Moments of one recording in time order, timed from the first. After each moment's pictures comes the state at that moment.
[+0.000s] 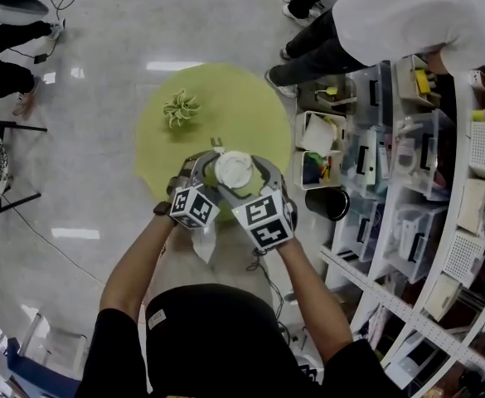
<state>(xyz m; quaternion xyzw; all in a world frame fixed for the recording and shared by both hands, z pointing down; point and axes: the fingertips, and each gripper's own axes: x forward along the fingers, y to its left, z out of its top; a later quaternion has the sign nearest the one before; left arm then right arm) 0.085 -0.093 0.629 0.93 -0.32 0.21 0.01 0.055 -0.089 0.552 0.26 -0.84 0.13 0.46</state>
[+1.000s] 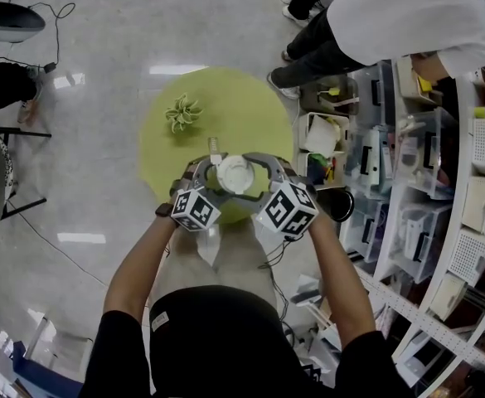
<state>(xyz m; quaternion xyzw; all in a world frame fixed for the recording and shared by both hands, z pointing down) 0.086 -0.089 0.635 0.93 -0.30 0.20 0.01 0.051 -0.076 0.551 0.01 -0.89 -0.01 0.45</state>
